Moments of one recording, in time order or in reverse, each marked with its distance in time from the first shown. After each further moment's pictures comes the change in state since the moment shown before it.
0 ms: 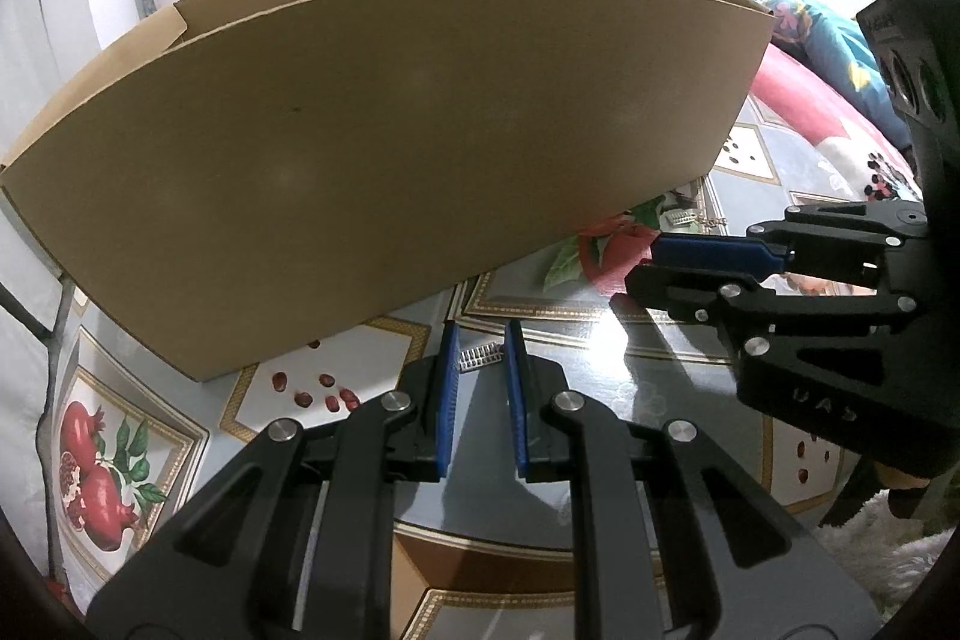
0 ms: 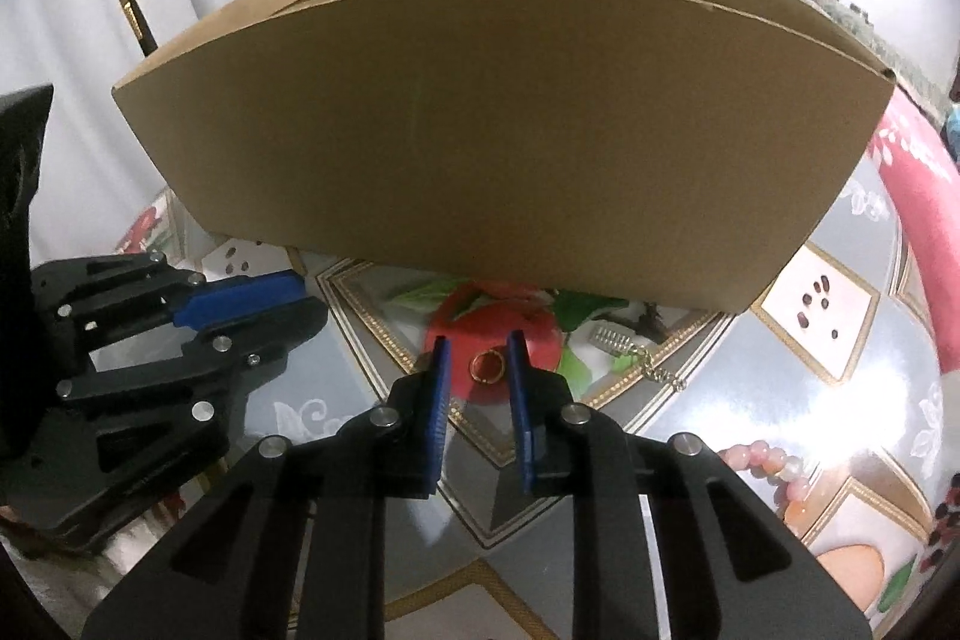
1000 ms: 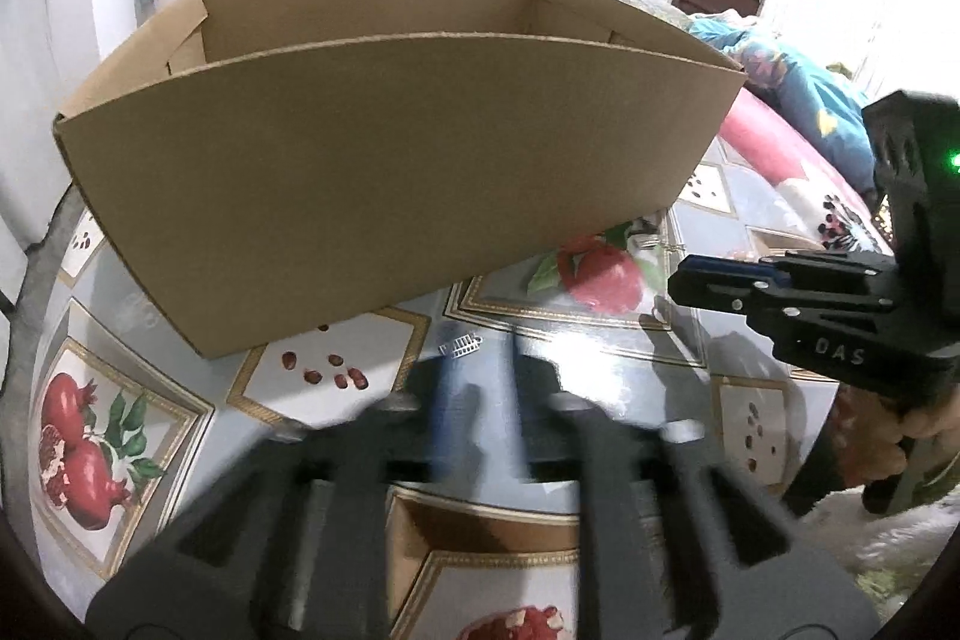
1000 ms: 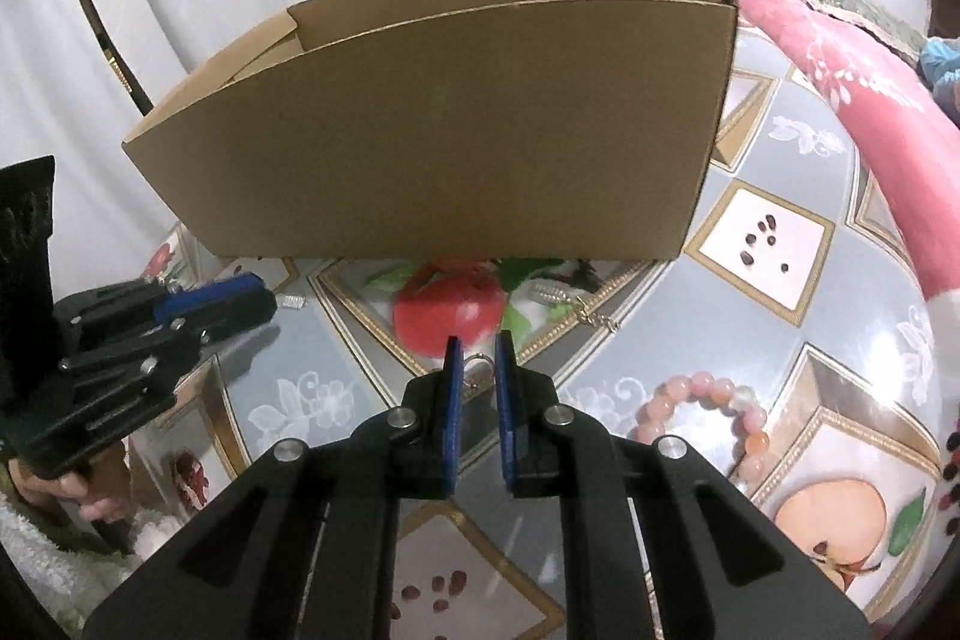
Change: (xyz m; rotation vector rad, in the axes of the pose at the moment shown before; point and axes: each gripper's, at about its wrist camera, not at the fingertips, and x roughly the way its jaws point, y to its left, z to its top) left arm -0.024 0.016 -0.001 -0.080 -0.046 -0.109; right arm -0.026 -0.030 -0.018 0.142 -0.027 0.046
